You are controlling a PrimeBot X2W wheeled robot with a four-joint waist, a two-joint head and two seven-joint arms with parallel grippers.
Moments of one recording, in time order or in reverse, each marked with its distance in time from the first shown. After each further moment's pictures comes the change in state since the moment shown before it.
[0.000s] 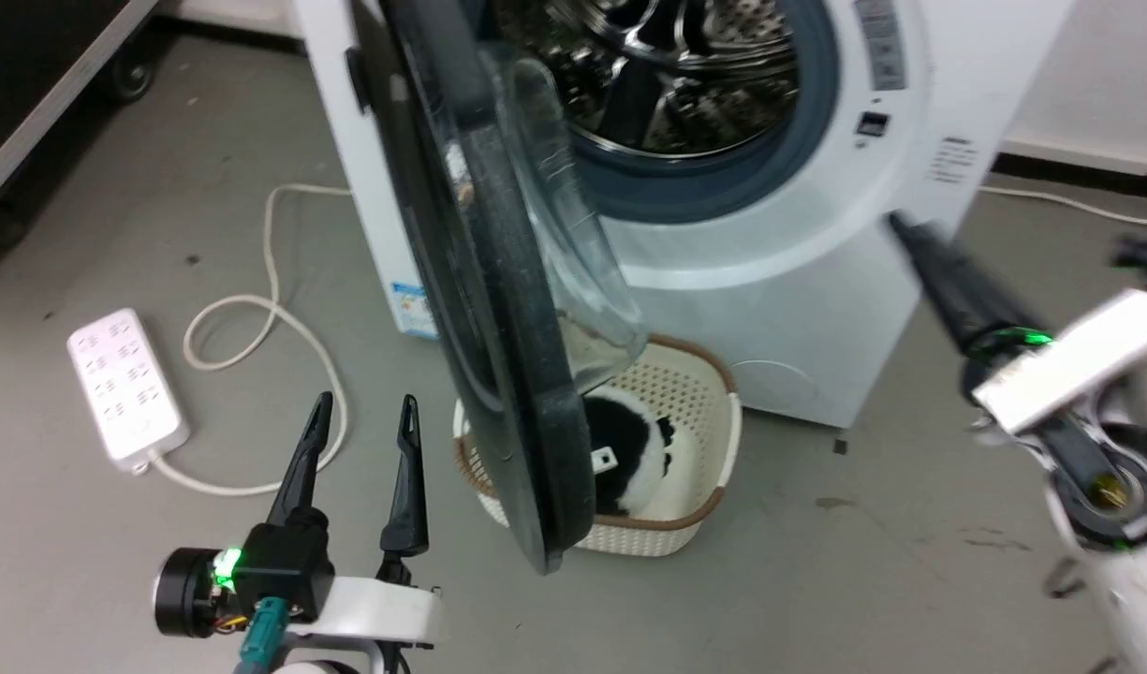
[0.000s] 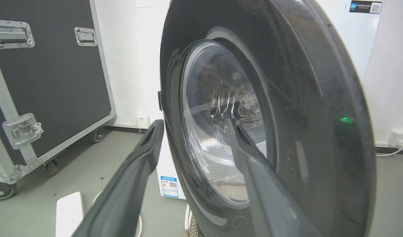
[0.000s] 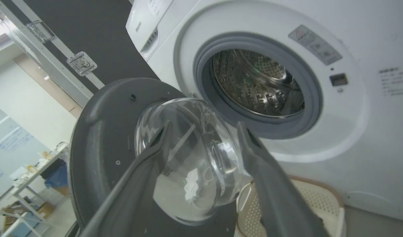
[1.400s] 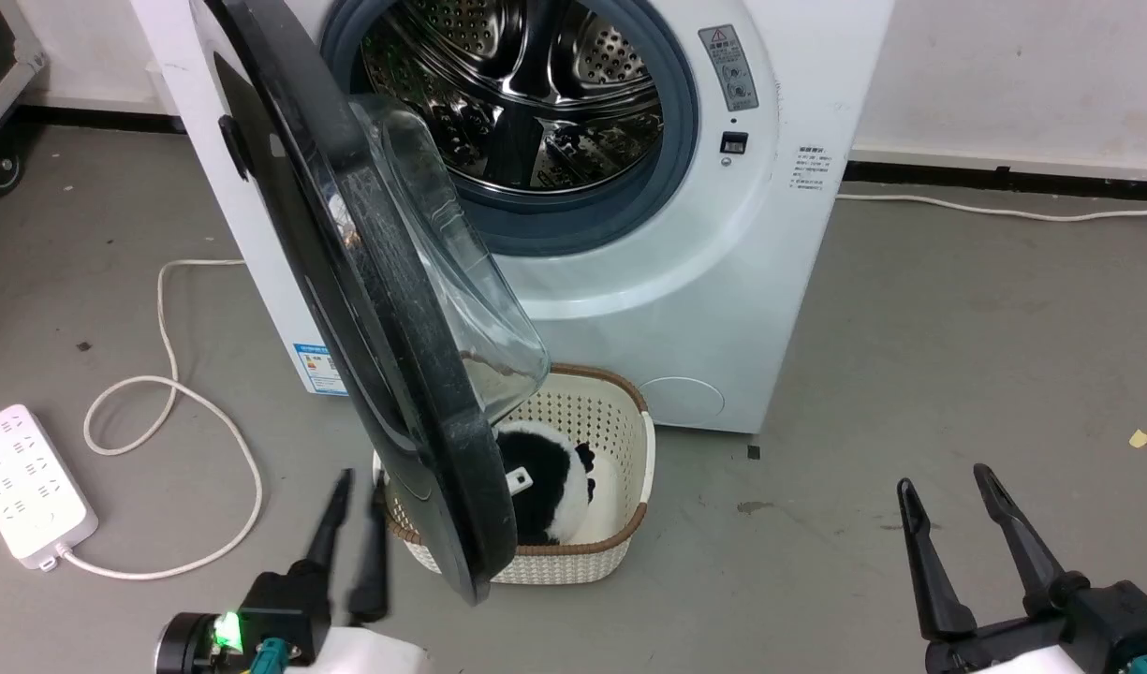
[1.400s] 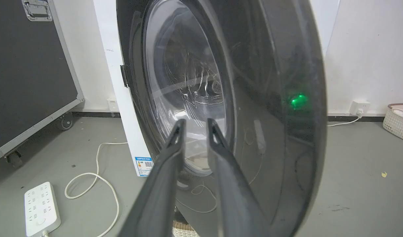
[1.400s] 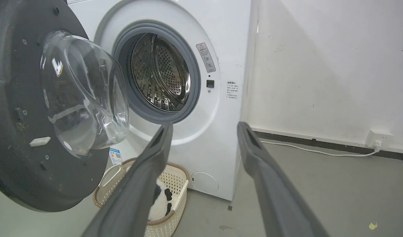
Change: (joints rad) left arm 0.078 -0.021 0.067 0.095 0.029 -0.063 0.000; right arm 0.589 0.260 -0.232 -0.228 -1.107 0.001 -0.478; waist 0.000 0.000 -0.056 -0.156
